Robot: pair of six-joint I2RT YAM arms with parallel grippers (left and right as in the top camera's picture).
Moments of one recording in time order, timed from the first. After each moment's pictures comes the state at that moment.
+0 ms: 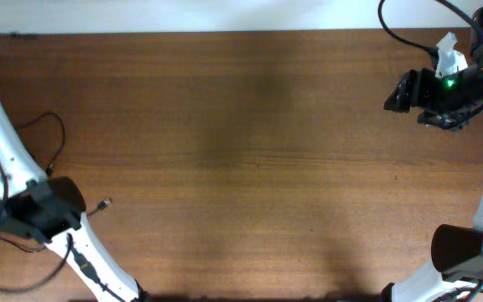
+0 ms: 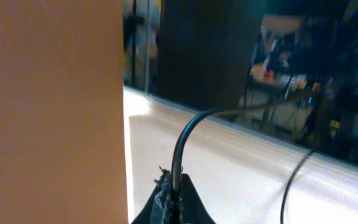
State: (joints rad) left arm 0.48 2.26 2.68 -0.40 -0.08 -0.09; right arm -0.17 1.82 2.15 -1.69 -0.34 0.11
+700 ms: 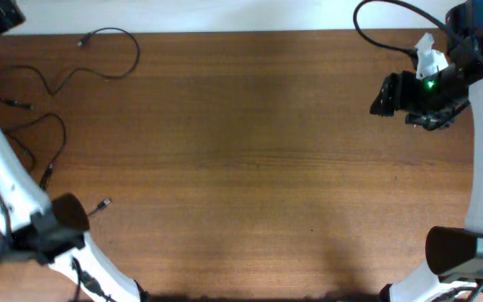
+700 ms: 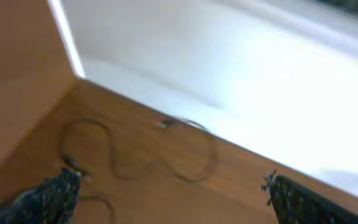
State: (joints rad) left arm 0.46 2.04 2.67 -1.18 0.21 -0.10; right arm -0.08 1.82 2.14 -1.69 -0.29 0.11
